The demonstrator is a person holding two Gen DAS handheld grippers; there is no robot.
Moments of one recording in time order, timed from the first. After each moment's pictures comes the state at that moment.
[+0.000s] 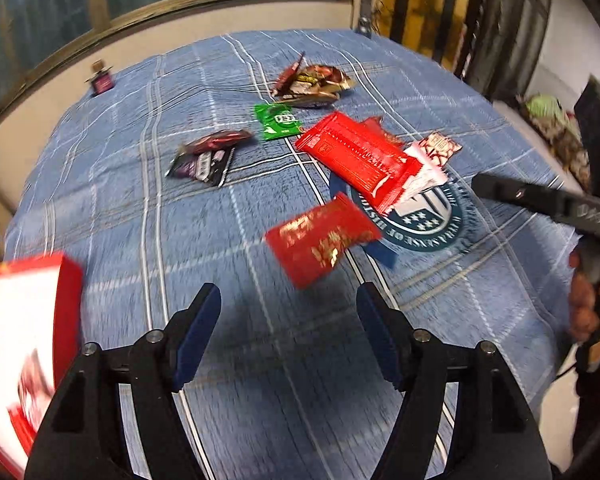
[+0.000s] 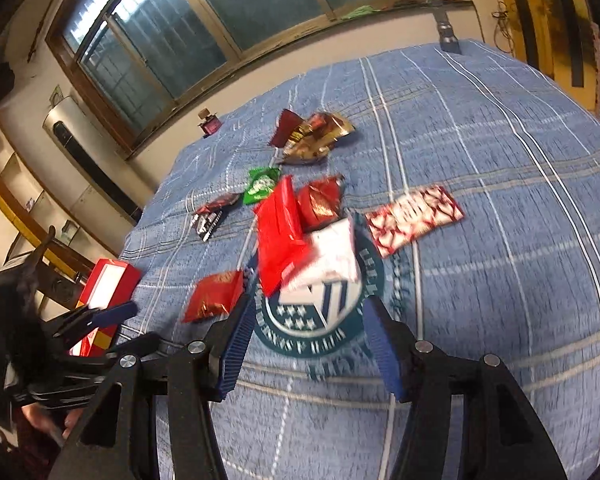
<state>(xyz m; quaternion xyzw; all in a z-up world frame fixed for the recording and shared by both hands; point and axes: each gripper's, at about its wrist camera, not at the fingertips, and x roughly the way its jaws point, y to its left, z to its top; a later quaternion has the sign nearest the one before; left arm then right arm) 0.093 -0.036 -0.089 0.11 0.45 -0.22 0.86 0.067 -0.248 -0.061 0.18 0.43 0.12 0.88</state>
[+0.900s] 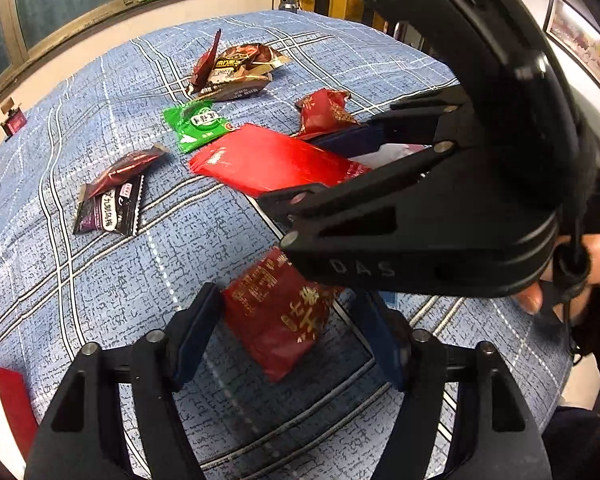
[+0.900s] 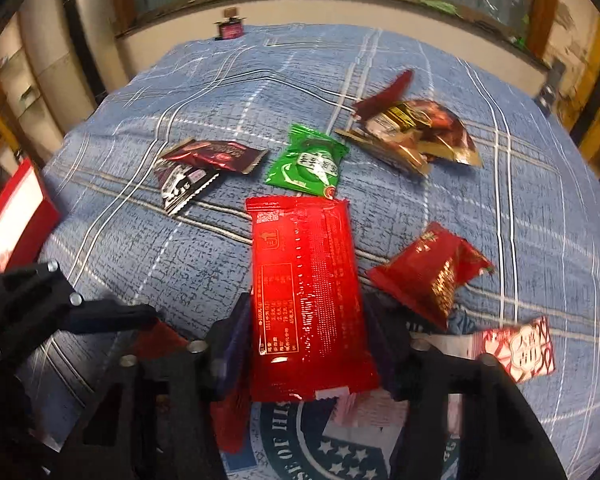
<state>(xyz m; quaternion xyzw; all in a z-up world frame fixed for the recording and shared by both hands) 0.128 -0.064 -0.125 0.16 0.45 -0.33 0.81 0.175 -0.125 -0.103 -0.06 0.51 0.09 0.85</state>
